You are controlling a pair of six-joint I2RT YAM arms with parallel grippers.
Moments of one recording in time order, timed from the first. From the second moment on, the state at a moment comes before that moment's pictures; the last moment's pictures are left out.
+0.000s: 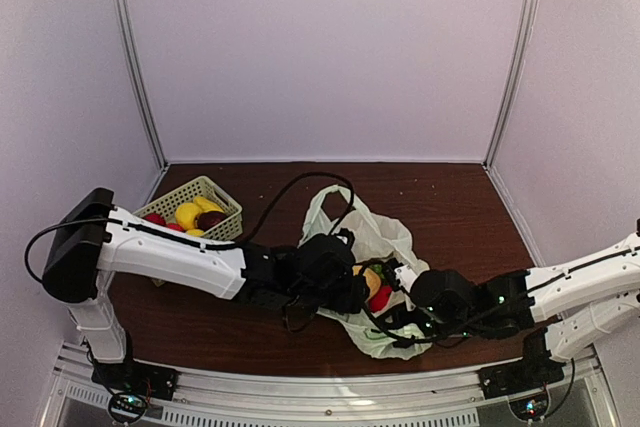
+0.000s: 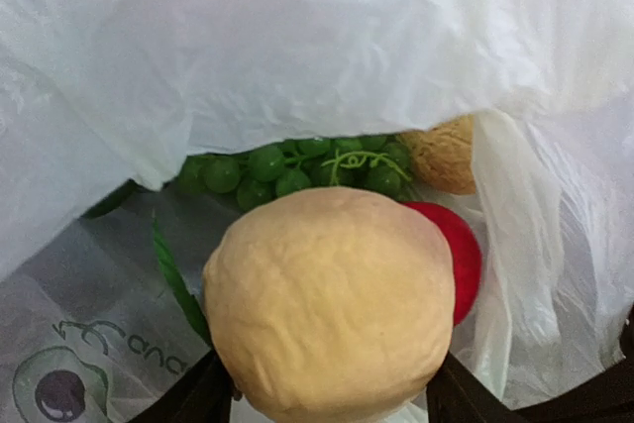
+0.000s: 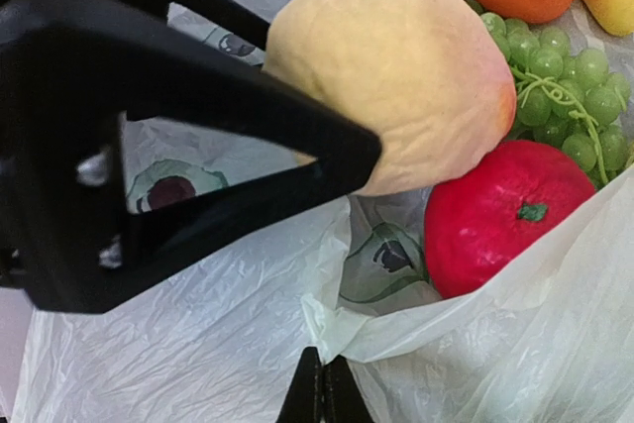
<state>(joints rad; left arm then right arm) -1.27 1.85 1.18 -0.14 -0.27 -0.80 1.31 1.20 0.57 -0.16 0.22 0.79</state>
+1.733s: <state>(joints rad) -0.40 1.04 0.94 -0.60 -0.16 -0.52 1.31 1.18 0.60 -0.16 0.30 0.82</state>
